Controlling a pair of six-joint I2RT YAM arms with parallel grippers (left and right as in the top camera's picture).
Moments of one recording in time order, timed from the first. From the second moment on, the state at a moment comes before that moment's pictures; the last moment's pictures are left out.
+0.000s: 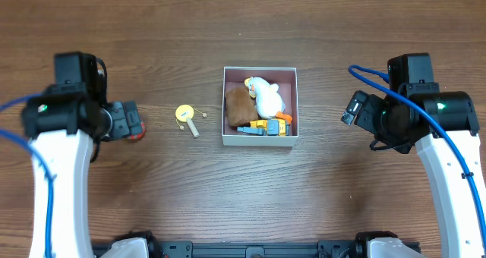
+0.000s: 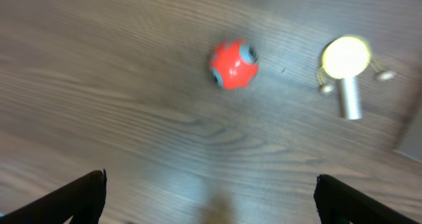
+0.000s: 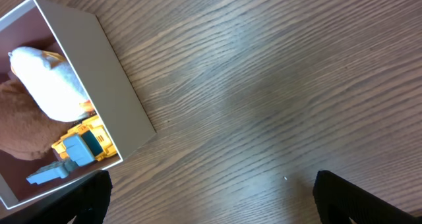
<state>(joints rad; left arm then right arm) 0.15 1.32 1.29 -1.28 -0.11 -0.16 0.07 1.32 1.34 -1.32 -0.02 0.54</state>
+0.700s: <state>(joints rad) 0.19 1.82 1.13 -0.80 -0.02 -0.13 0.07 1.32 1.34 -1.32 -0.02 0.54</state>
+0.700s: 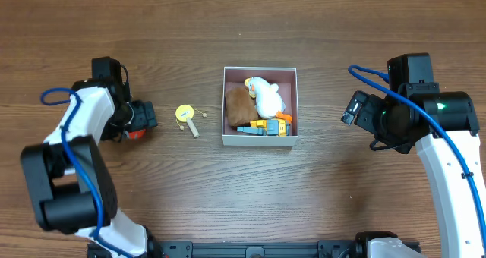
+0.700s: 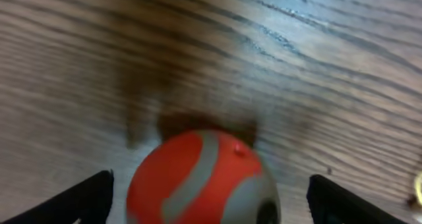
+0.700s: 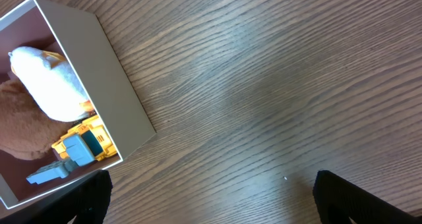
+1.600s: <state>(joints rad) 0.11 1.65 1.56 -1.25 0.12 -0.07 0.07 1.32 1.34 -1.31 -0.02 0.54</state>
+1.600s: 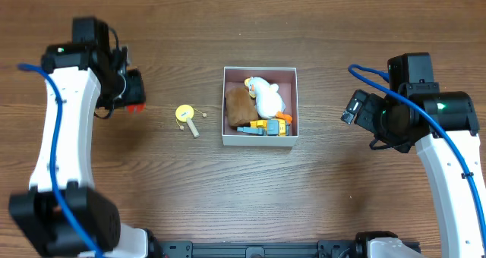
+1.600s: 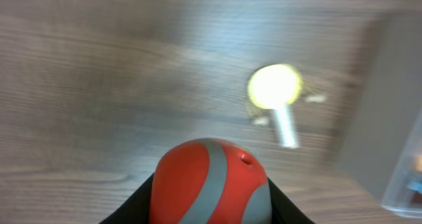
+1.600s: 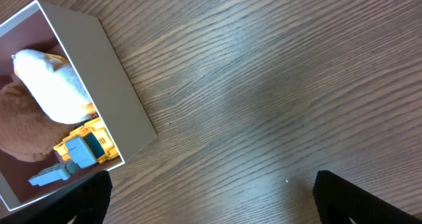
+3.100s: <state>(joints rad) -0.70 1.98 1.62 -0.77 0.03 0.28 0.07 1.32 1.34 -1.30 -0.02 0.54</state>
